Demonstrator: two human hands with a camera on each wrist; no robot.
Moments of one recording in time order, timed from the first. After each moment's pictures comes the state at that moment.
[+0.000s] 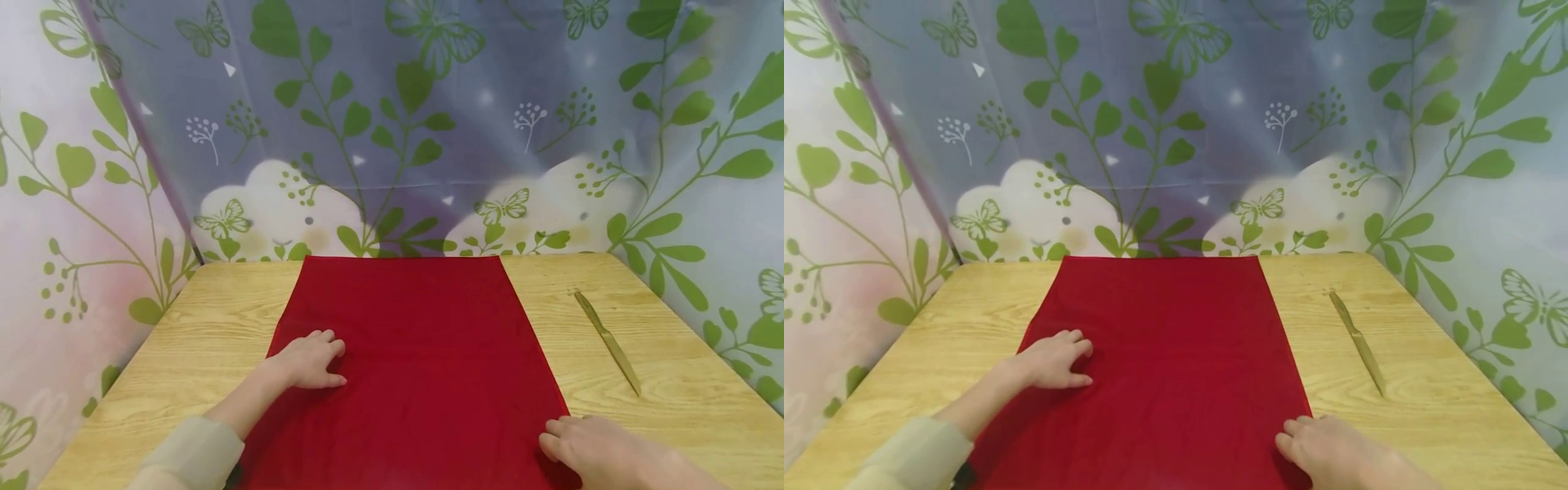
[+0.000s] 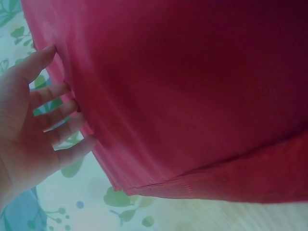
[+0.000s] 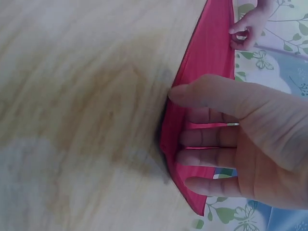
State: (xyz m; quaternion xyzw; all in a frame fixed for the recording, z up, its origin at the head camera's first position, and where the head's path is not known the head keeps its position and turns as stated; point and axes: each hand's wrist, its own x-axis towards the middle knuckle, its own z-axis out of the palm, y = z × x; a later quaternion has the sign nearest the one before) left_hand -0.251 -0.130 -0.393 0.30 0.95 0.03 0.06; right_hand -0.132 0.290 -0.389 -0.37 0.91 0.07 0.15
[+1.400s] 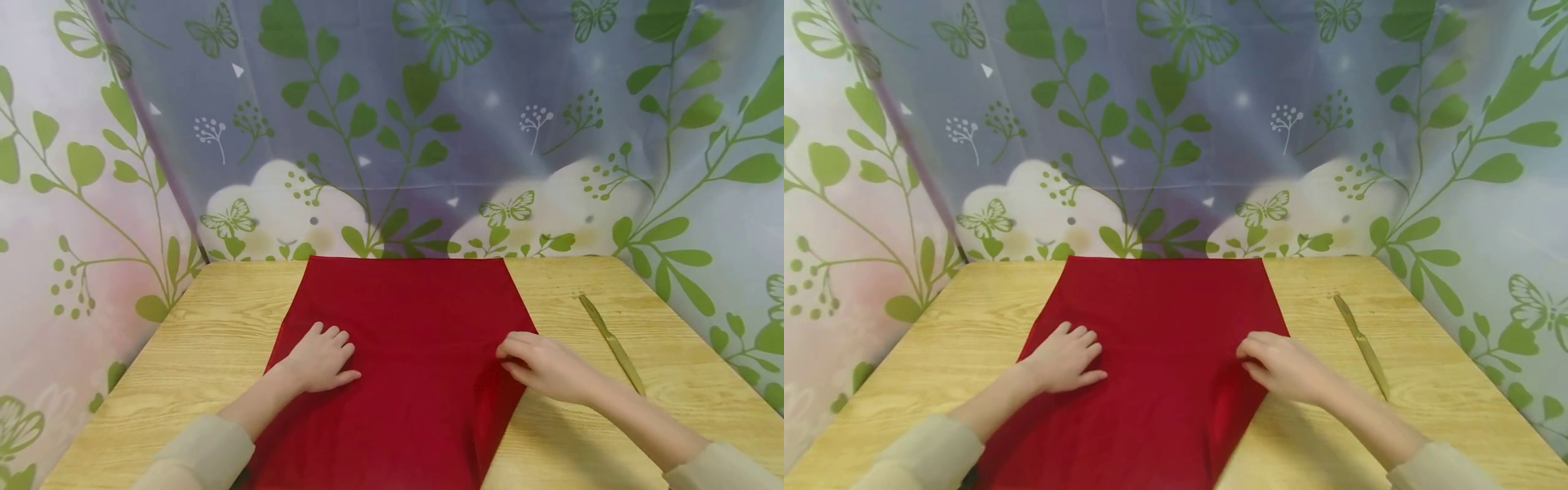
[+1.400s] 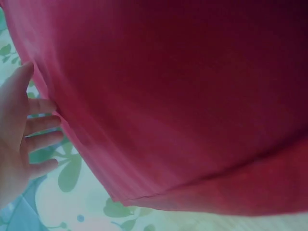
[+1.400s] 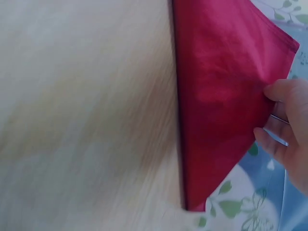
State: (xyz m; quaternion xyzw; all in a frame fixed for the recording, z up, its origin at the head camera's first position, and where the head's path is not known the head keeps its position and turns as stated) left_hand -0.251 -0.127 -0.409 0.37 0.91 -0.15 -0.13; right_hand -0.210 0.257 -0.365 -0.45 0.86 -0.15 -0.18
